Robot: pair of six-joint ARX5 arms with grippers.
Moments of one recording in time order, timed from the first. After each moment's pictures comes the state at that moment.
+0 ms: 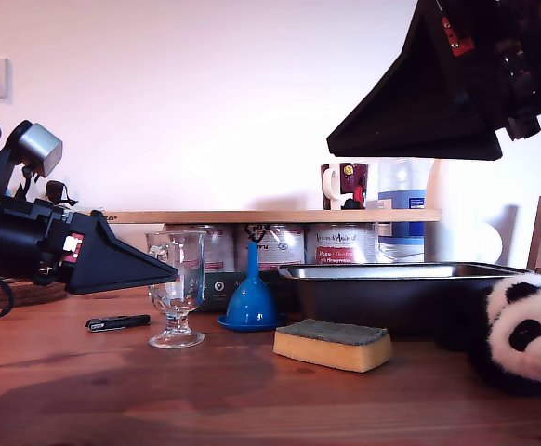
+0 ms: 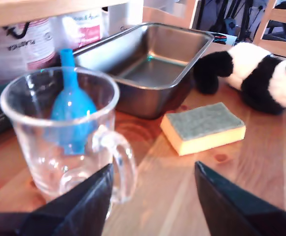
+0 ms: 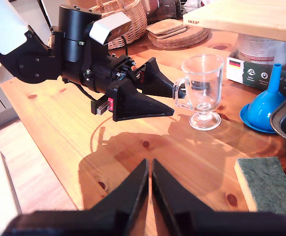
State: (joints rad) left arm -0.23 1.79 0.52 0.87 0.85 0.18; right arm 0.84 0.87 0.30 0.28 -0.12 0.11
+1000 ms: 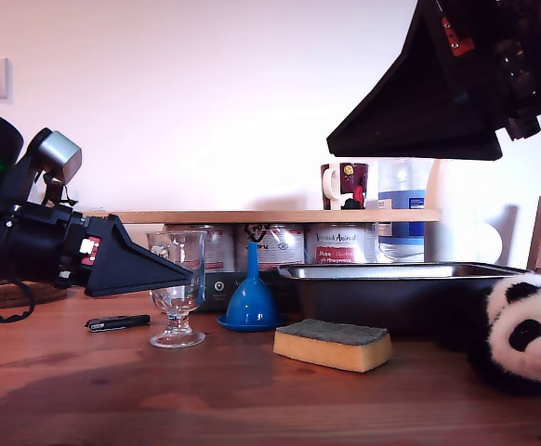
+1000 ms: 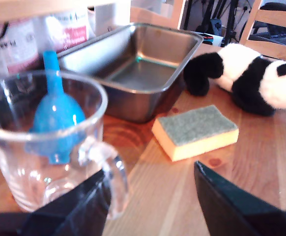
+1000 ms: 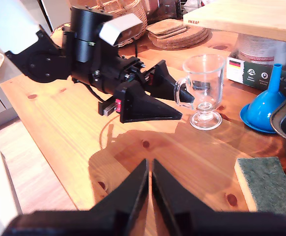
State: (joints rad) left arm -0.27 1.84 0.58 0.85 0.89 0.18; right arm 0.84 0.87 0.30 0.28 -0.12 0.11
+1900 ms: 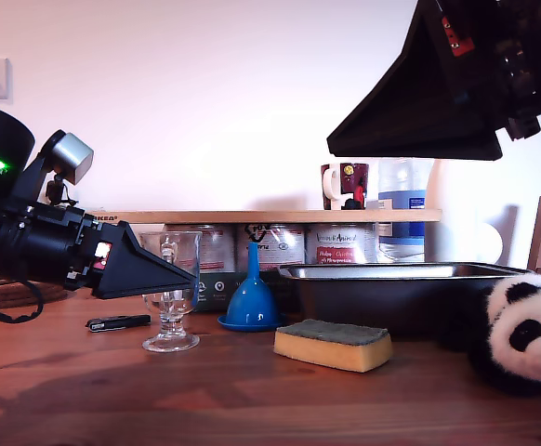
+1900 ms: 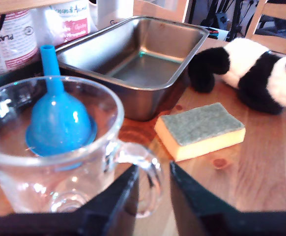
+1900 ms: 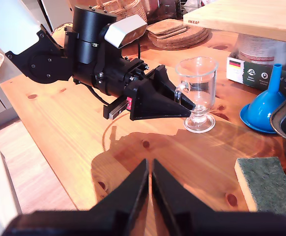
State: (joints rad) left arm -0.29 1.84 0.59 0.83 0.83 0.18; right arm 0.84 0.87 0.30 0.28 -0.12 0.11
